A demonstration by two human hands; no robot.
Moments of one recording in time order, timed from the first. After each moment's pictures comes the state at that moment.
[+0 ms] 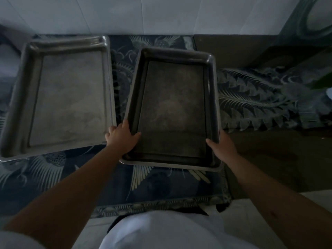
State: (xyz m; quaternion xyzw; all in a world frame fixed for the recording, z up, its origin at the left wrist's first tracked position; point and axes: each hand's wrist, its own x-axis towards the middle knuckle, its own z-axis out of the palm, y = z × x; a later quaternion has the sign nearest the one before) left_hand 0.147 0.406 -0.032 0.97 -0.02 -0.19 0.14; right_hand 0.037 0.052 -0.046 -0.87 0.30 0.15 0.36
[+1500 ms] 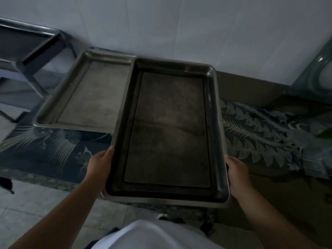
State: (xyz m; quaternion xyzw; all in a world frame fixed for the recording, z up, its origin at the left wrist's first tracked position) left_hand -0.015 0.429 0.014 0.74 0.32 -0.05 0.58; right_hand -0.014 0.023 0.010 -0.70 0.35 0.04 0.62
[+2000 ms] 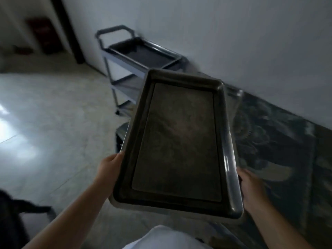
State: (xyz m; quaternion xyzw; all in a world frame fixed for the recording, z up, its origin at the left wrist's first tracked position) left_hand -0.209 0.660 0.061 0.66 0.46 0.11 0.58; right_hand -0.034 0.293 0.052 -0.79 0.13 0.15 0.58
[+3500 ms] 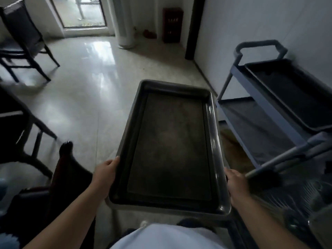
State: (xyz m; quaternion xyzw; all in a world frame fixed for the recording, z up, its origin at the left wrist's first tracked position) left_hand -0.355 1.109 0.004 0.47 0.69 0.25 0.49; right_hand 0.016 0.942 -0.021 -0.79 -0.07 0.37 0.49
